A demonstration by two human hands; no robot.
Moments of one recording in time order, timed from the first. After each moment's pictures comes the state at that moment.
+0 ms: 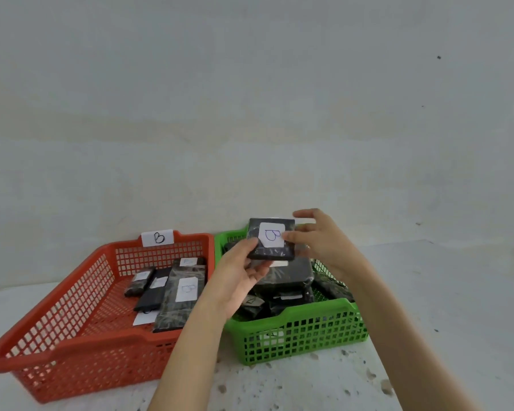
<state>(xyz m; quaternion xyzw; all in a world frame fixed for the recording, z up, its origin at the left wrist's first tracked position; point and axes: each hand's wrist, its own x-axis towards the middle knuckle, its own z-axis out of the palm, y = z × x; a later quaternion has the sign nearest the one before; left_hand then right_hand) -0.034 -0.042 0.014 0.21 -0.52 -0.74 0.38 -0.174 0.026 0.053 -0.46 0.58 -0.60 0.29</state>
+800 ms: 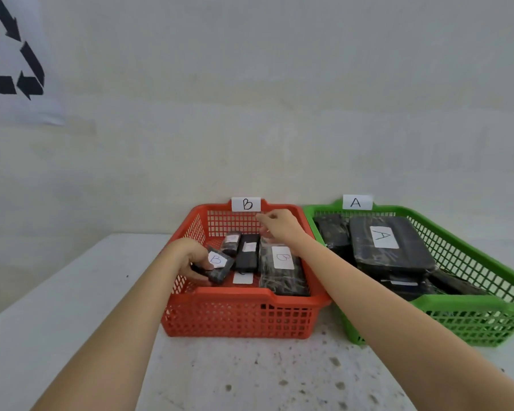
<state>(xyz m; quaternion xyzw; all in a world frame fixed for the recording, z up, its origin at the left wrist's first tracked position) 0.156 -0.184 -0.011 0.67 -0.55 -0.48 0.12 -0.019 -0.157 -0.005 -0.52 0.64 -0.48 0.30</state>
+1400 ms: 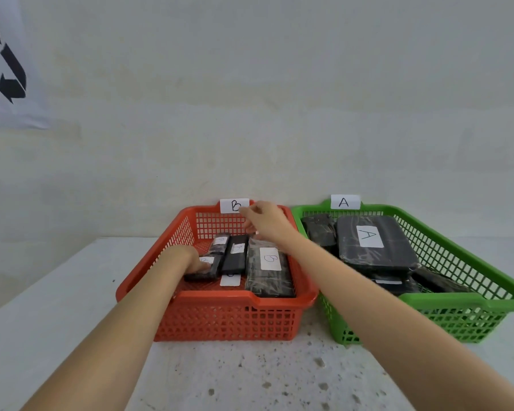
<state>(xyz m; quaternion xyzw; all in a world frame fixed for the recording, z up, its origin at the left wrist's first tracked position) 0.135 -0.174 -0.007 0.67 -0.72 -0.11 -0.11 -0.018 -0.138 0.015 -0.60 0.62 -0.45 0.25</state>
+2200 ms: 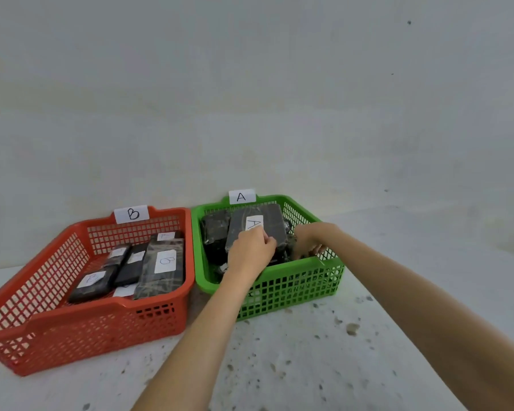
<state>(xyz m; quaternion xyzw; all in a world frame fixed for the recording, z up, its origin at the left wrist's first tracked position) -0.093 -0.027 -0.015 0.40 -0.86 -0.17 0.26 -0.238 -0.001 0.005 -0.51 0.85 0.02 0.17</state>
